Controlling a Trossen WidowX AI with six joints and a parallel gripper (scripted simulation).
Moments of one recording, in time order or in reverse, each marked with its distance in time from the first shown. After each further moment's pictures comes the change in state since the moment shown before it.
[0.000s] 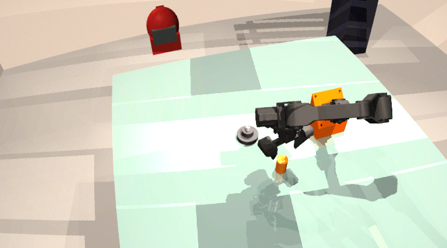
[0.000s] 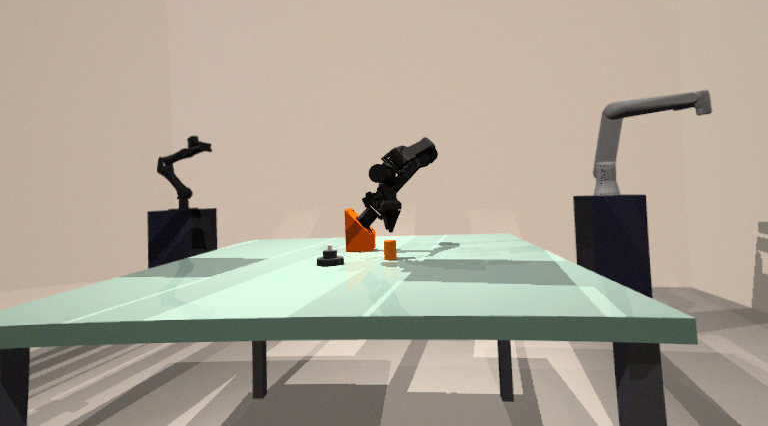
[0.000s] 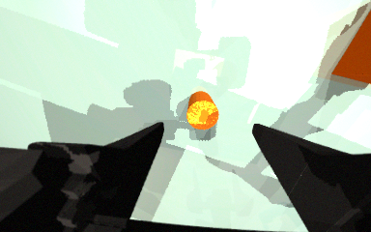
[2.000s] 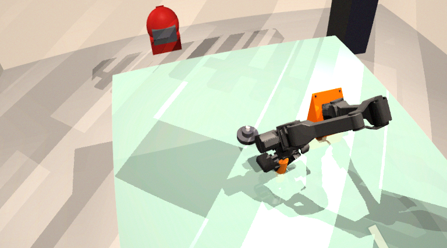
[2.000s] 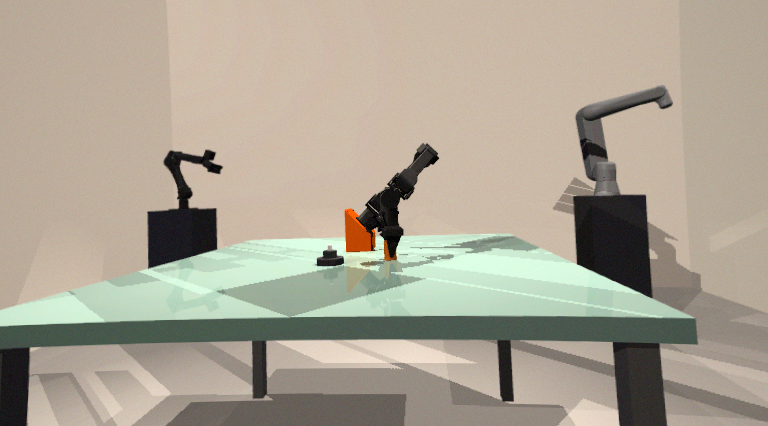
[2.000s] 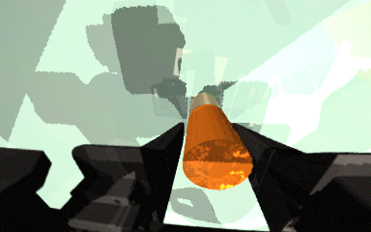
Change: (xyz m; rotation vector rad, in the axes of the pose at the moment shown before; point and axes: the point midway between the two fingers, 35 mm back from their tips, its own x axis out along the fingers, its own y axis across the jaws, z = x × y) arm 0.081 0.003 -0.003 -0.011 0.001 0.015
